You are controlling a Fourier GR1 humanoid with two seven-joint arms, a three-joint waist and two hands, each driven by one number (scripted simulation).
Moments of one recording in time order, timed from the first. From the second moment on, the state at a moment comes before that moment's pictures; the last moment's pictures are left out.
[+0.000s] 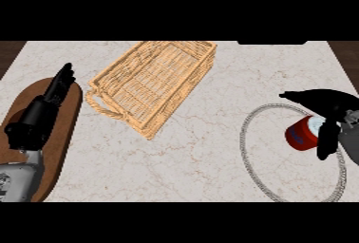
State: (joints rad) left arm -0.21 0.36 0.01 -1.54 -0.05 -0.01 0.00; right arm -0.50 -0.69 0.30 -1.32 0.60 0.79 0.24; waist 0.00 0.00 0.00
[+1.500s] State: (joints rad) left arm -0.18 0.28 0.07 -1.60 -0.14 -0.08 0.02; right arm -0.42 -0.57 0.15 -1.14 0.89 0.69 -0.01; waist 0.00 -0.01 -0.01
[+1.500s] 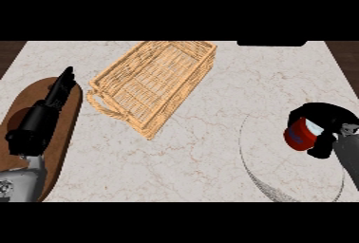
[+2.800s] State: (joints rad) left arm -0.20 0.28 0.11 -1.56 -0.14 -0.10 0.01; right arm -0.30 -0.09 0.10 -1.69 1.25 0.11 0.86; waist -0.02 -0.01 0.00
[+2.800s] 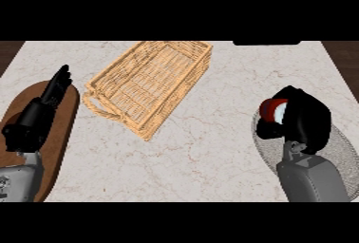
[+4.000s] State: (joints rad) left arm -0.23 0.26 0.08 -1.57 -0.15 -0.12 0.01; right arm -1.31 0.00 0.00 -1.37 0.96 0.13 1.03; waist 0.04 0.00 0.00
